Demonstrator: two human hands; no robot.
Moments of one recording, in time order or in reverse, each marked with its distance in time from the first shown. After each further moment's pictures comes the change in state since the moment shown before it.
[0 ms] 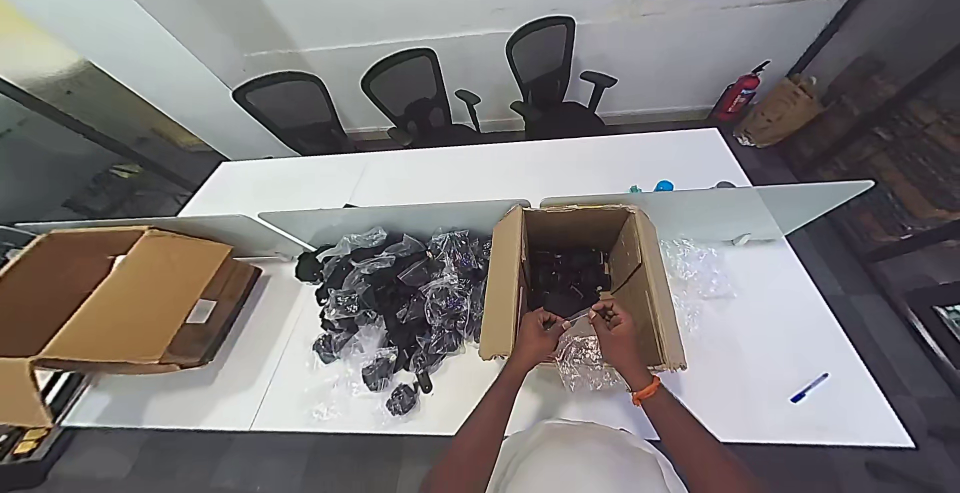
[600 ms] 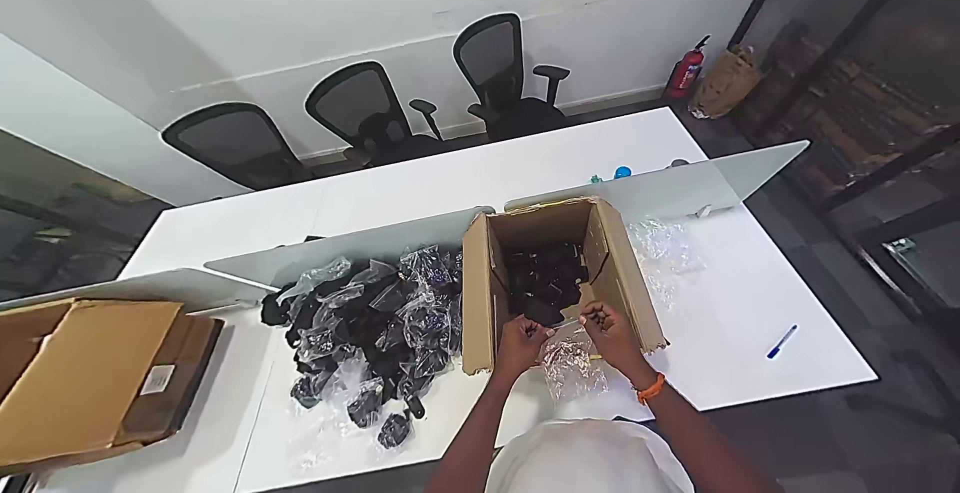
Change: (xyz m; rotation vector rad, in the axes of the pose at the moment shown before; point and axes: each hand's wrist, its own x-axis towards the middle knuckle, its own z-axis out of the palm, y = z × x) left_hand 0.002 0.003 0.006 0.151 -0.020 0.022; right_hand -0.013 -0.006 -0.041 -0.090 -0.061 0.069
